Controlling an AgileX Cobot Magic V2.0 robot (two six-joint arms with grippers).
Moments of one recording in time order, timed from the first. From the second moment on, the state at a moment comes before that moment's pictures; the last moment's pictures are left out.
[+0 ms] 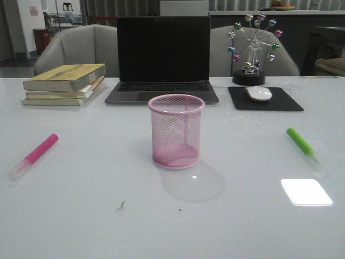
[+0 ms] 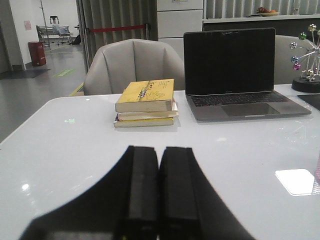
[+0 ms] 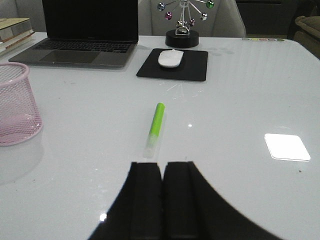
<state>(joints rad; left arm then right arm) -0.09 -0.01 0.01 -0.12 0.05 0.15 0.06 -0.01 0.03 0.03 0.21 0.04</state>
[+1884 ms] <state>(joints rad) -0.09 0.32 -0.52 0.02 -0.07 0.15 0.06 0.32 -0.54 -0.02 0.11 0.04</state>
